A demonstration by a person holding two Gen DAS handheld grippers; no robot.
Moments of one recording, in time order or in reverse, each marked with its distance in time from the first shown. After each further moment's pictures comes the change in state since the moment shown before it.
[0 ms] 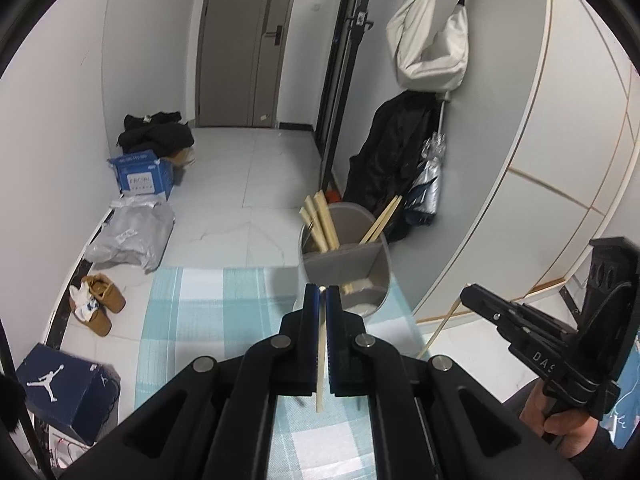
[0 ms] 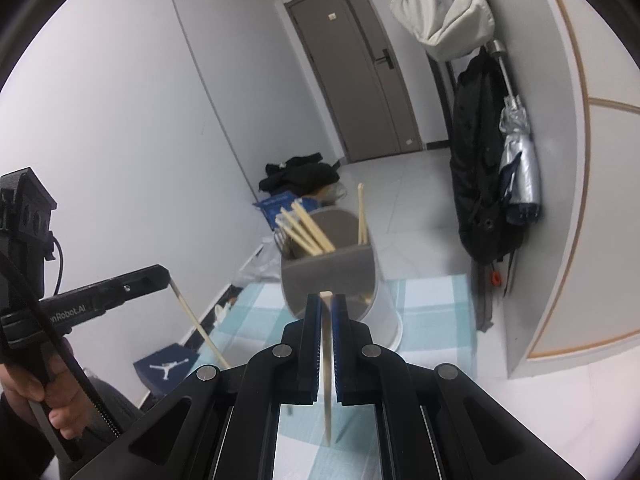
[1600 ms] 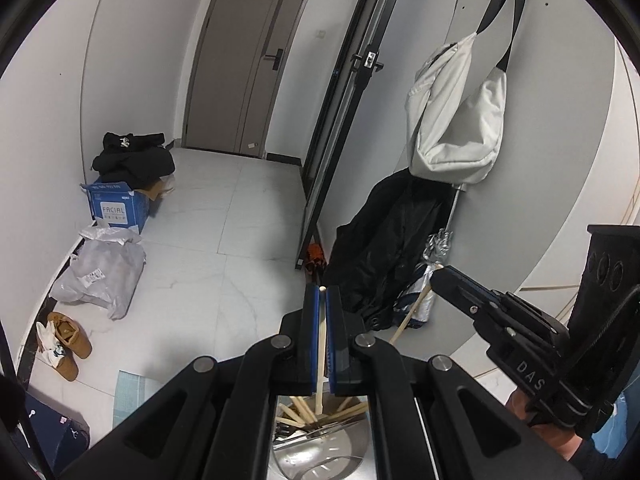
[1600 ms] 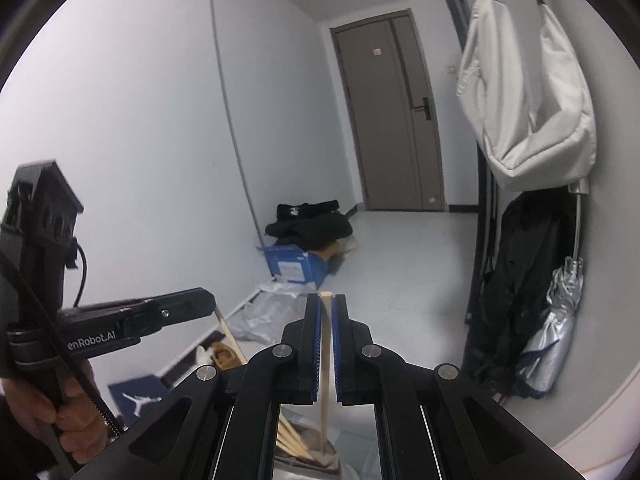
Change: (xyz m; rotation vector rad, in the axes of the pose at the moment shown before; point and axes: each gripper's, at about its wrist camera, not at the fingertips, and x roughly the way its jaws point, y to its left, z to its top) left arm 0.062 0.013 0.108 -0.099 -0.091 -0.059; right arm 0.084 0.004 0.183 -0.208 -0.094 0.038
